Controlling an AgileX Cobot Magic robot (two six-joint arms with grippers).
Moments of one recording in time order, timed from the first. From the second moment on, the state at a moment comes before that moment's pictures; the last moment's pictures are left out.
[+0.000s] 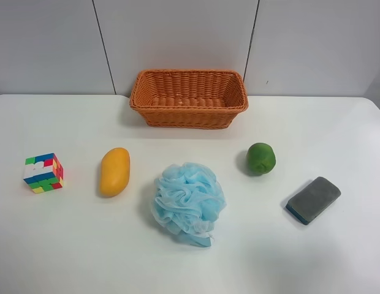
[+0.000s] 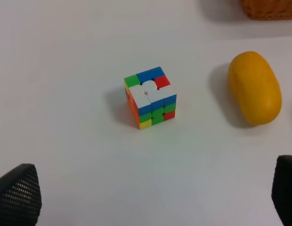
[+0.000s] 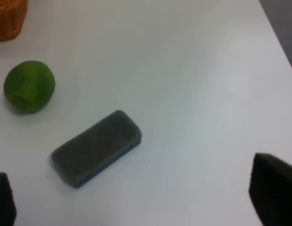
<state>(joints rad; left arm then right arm) 0.06 -0.01 -0.51 -0.06 1.06 0.11 -0.03 -0.01 -0.48 -0.02 1.05 0.04</state>
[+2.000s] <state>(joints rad) 0.03 0.78 -1.02 -0.03 1.18 0.06 -0.03 -0.01 -0.48 -0.02 1.05 0.04</state>
